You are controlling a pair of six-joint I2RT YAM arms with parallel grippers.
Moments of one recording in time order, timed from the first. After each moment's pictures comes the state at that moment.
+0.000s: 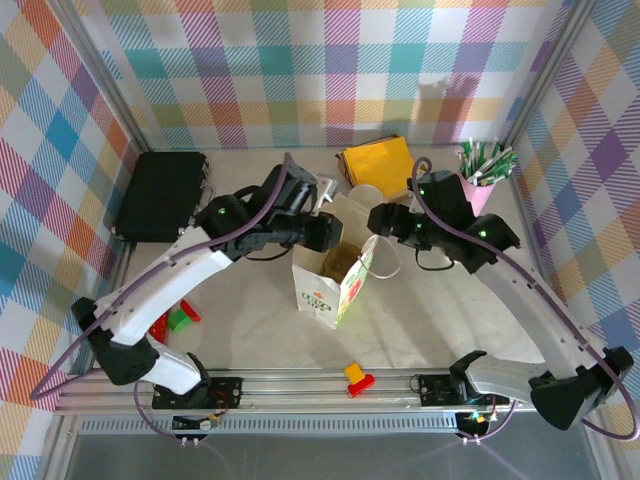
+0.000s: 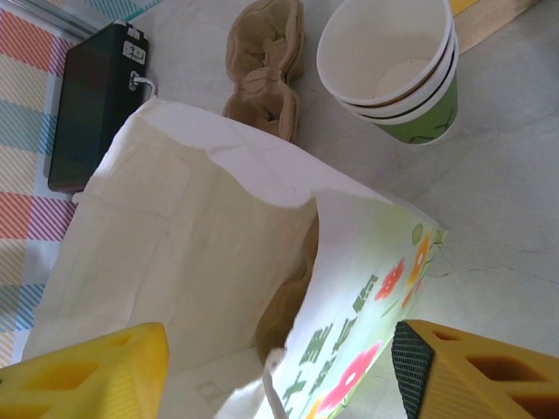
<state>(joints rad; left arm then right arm) -0.88 1.44 1.71 -0.99 0.06 -0.47 0.54 1.19 1.32 -0.87 -0.15 0.70</state>
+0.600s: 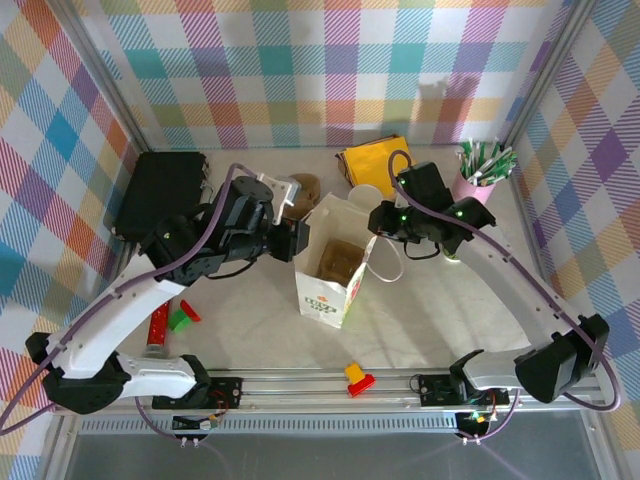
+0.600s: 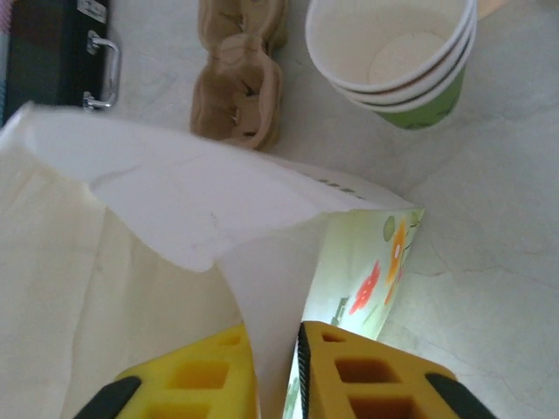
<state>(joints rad) -0.88 1.22 1.61 -1.02 -0.06 -0.47 0.54 1.30 1.36 -0.89 -0.17 0.65</state>
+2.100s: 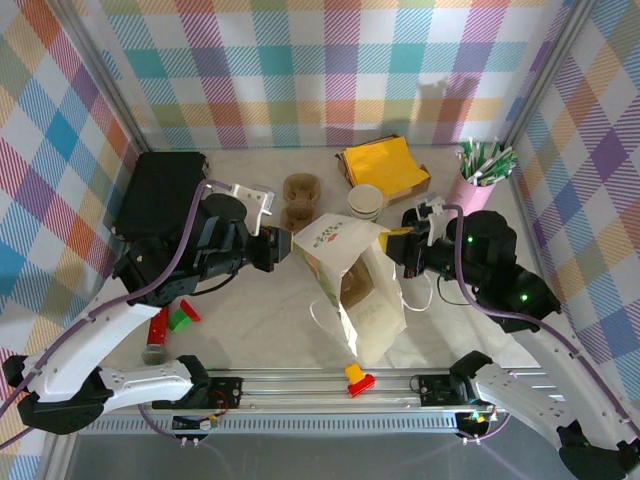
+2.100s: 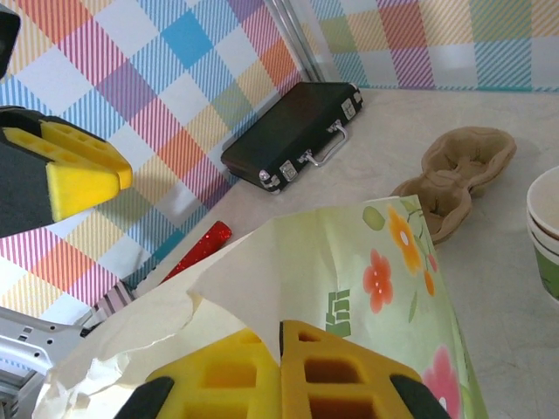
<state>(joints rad) -0.88 1.08 1.47 -0.97 -0.11 -0.47 0.58 0.80 1.05 -0.54 -0.39 0.37</state>
